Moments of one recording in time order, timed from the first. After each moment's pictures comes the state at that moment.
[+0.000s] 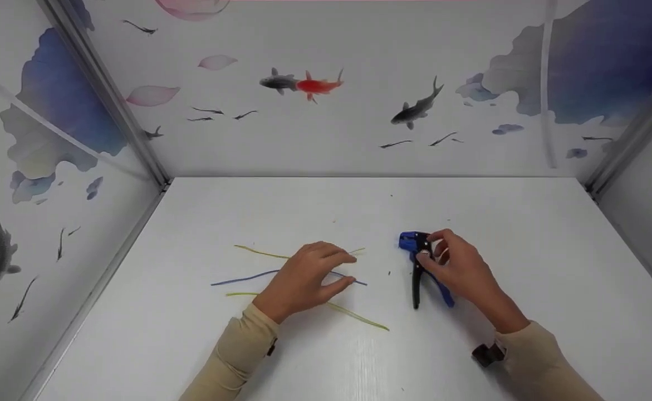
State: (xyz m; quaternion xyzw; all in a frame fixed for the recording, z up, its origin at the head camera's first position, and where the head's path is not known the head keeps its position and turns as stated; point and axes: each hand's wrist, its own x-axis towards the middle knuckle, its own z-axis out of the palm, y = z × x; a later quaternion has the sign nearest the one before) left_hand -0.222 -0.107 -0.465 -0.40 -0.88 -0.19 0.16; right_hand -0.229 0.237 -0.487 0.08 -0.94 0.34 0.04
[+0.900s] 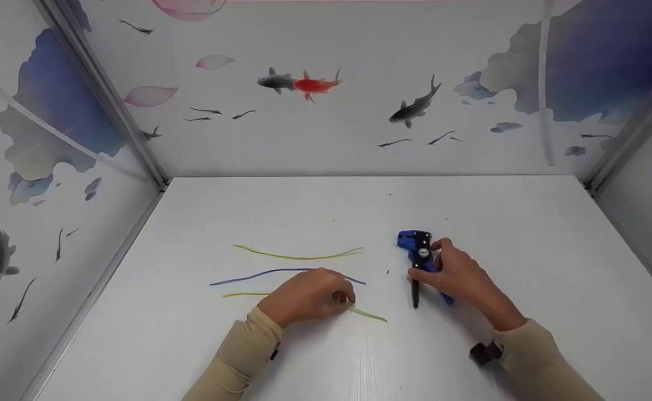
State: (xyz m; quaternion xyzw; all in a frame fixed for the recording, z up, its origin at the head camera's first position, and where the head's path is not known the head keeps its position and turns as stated) left_hand -0.214 -0.099 -0.472 -0.43 -0.88 -0.17 -0.07; right_hand -0.227 0.235 -0.486 0.02 -0.94 0.32 -0.10
